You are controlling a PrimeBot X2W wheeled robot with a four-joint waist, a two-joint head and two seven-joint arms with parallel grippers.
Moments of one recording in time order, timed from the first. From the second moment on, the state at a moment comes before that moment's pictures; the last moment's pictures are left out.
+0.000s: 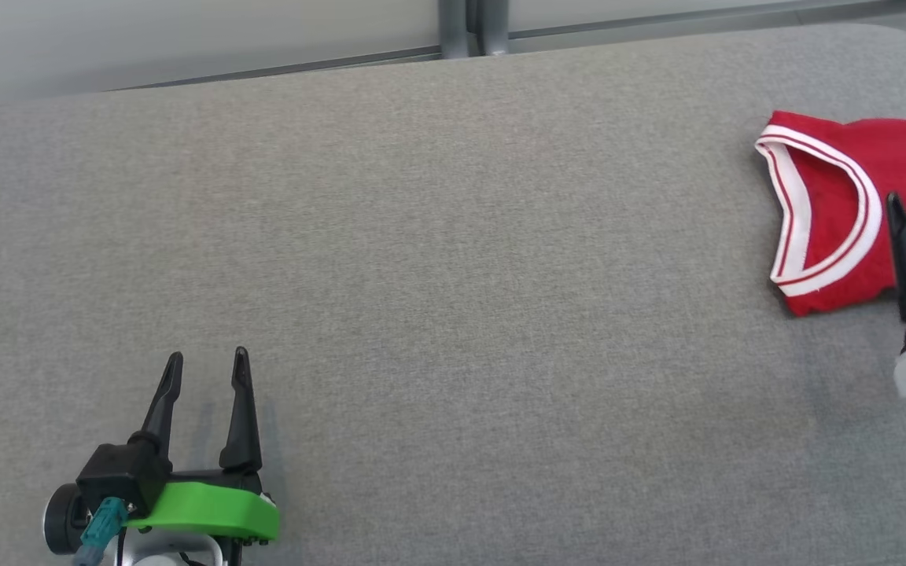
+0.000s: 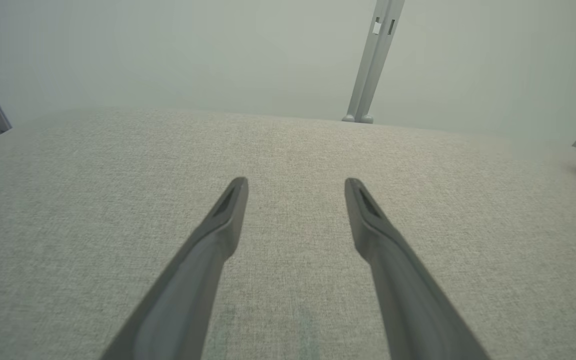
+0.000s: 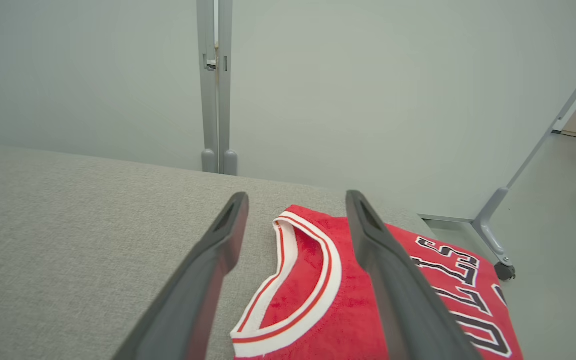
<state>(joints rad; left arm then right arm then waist) -0.03 0.10 -0.10 0.12 -0.29 -0.03 -0.26 -0.26 -0.51 -0.04 0.09 0.34 0.13 -0.07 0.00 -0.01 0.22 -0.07</state>
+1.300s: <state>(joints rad) 0.02 0.12 -0.06 0.30 -0.26 -0.12 -0.26 0.12 -0.07 -0.20 0.10 -0.01 0.13 -0.26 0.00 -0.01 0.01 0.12</state>
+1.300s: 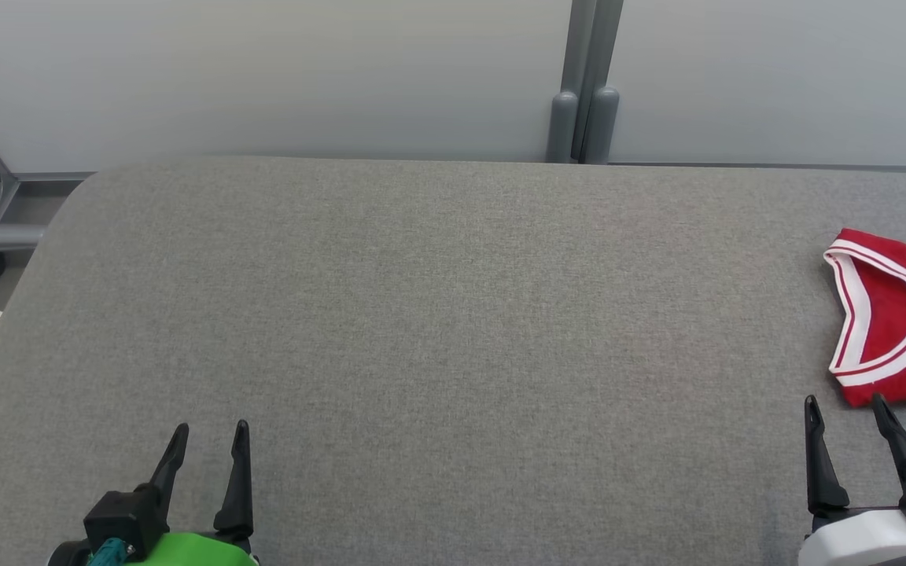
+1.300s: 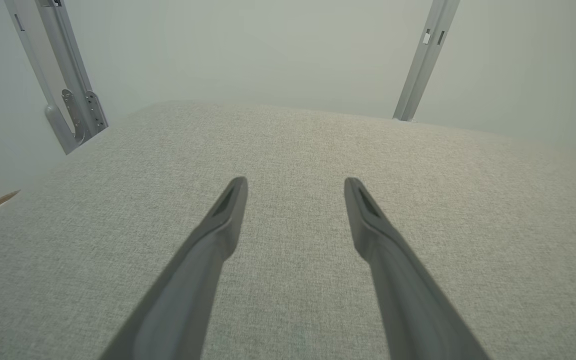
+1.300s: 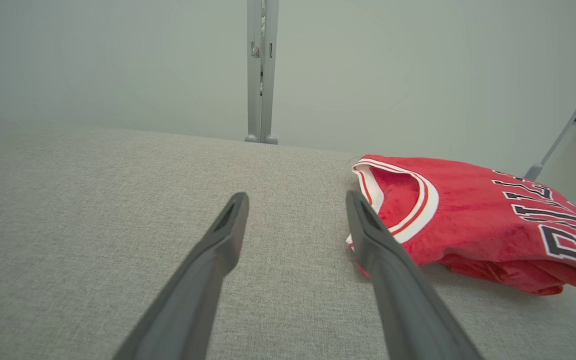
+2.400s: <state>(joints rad) 0.04 0.09 -0.06 0.37 -0.38 -0.12 -0.22 0.12 -0.03 -0.19 0.20 0.13 0.13 -0.21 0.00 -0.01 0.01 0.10</state>
